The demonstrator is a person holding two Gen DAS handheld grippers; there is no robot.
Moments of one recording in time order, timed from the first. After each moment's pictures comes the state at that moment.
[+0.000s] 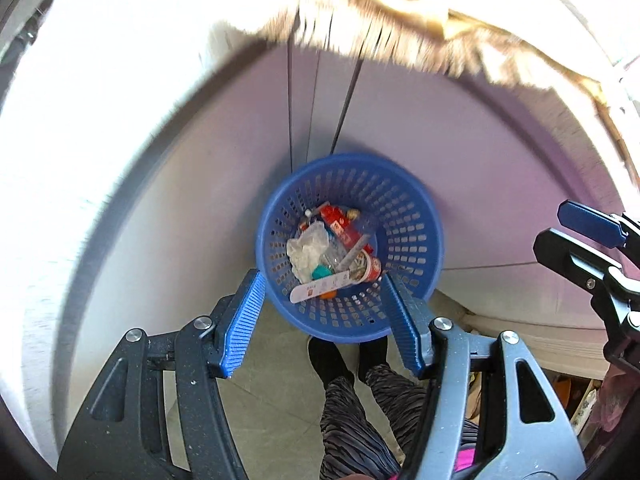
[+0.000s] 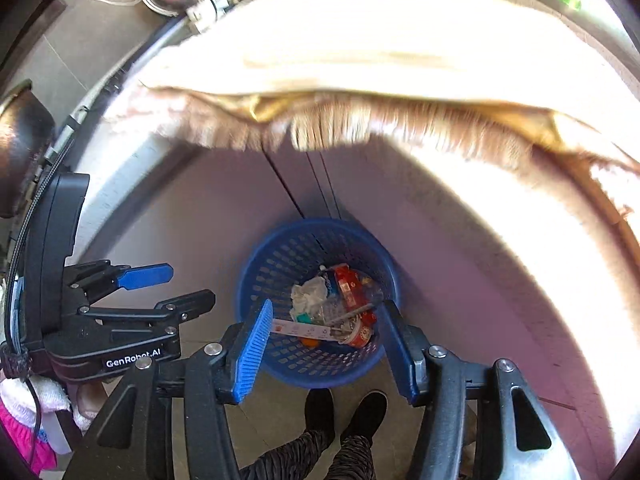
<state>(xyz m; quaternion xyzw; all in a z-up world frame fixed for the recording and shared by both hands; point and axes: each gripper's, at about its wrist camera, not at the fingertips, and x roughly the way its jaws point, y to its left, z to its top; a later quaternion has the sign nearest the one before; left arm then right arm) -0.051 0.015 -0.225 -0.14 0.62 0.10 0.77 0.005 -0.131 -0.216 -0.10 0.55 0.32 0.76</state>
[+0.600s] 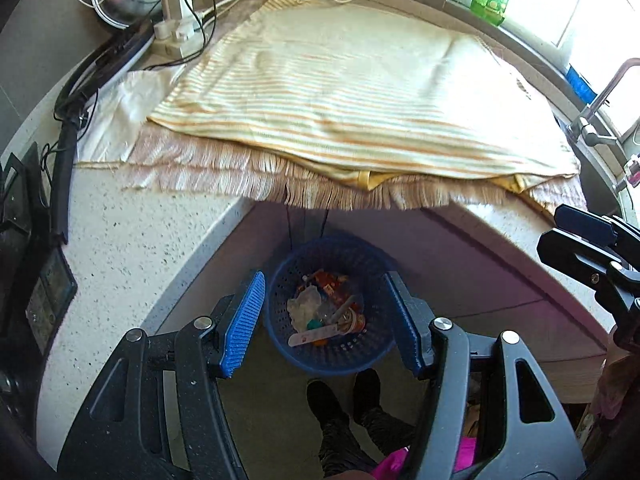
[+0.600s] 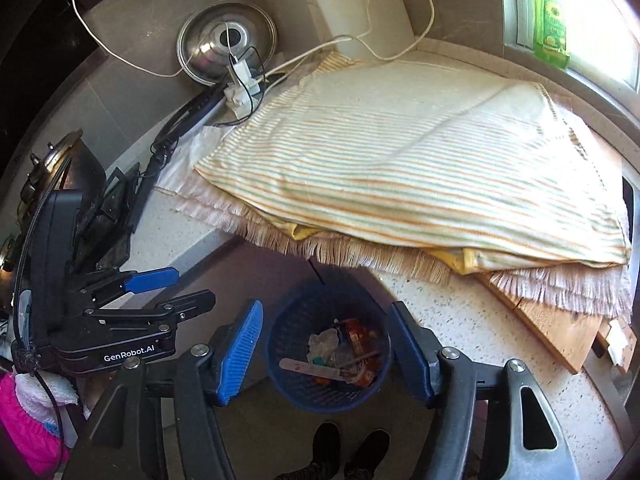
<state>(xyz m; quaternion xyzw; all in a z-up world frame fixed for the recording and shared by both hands) -0.049 0.009 -0.102 -0.13 0.52 0.12 0.83 0.010 -0.156 -0.115 -0.06 0.47 0.36 0.80</state>
